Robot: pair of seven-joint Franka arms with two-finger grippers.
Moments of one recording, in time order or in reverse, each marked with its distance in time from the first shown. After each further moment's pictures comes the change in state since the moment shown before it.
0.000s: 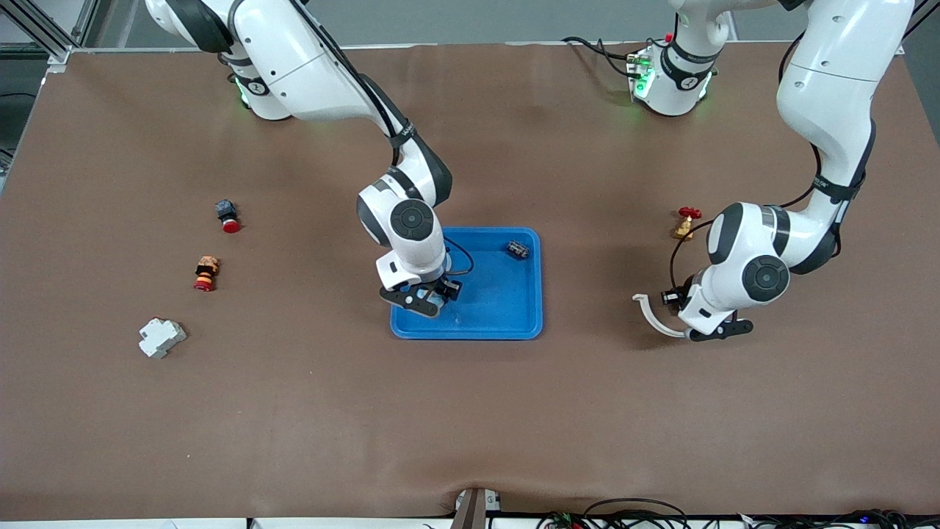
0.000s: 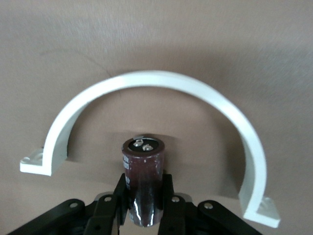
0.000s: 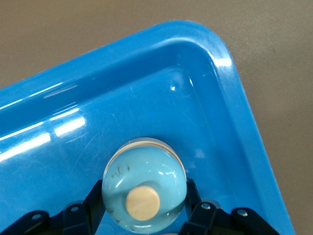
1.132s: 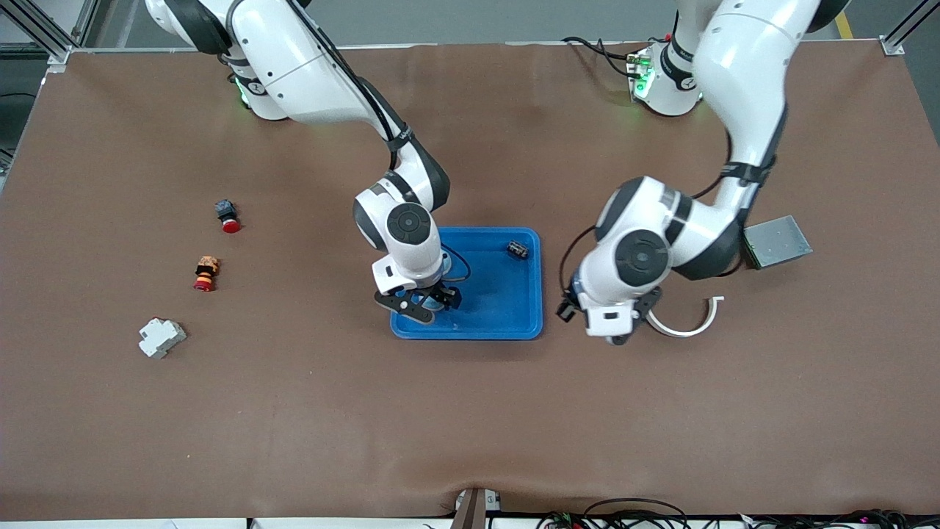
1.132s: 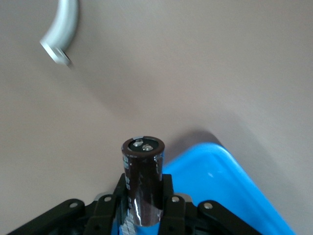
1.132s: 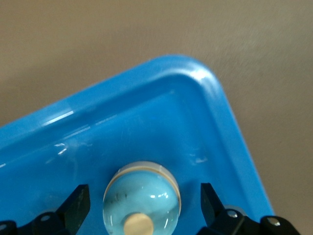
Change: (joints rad) left arm -0.399 0.080 -0.029 0.468 -0.136 -0.263 -1.023; right arm -0.012 -0.002 -0.018 0.039 -0.010 -0.034 0.006
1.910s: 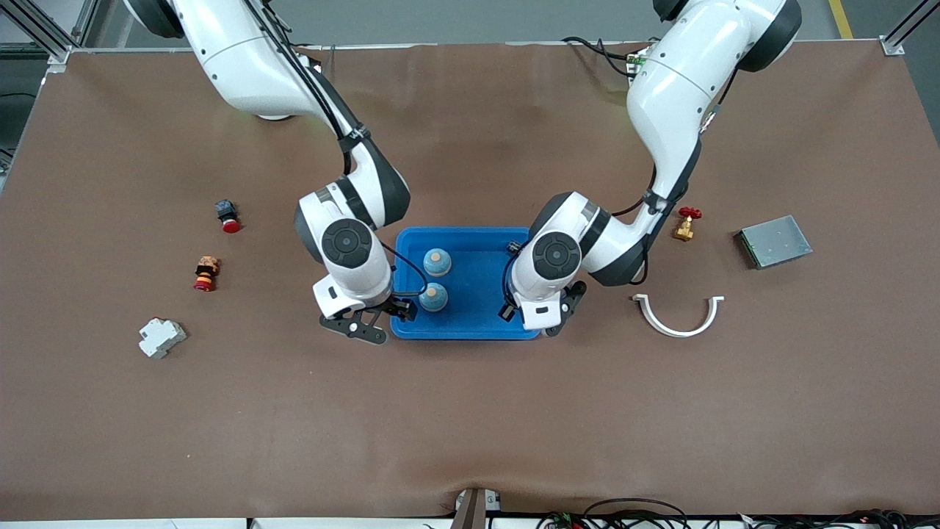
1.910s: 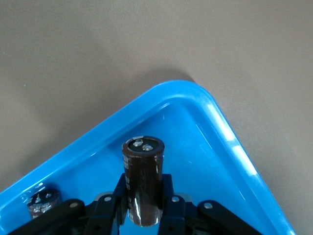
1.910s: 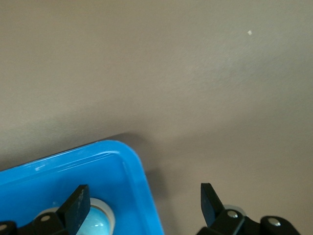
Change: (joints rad) left arm -0.113 0.168 0.008 0.023 0.000 0.197 -0.150; right arm -0.140 -0.114 -0.001 0.021 0.000 -0.192 -0.275
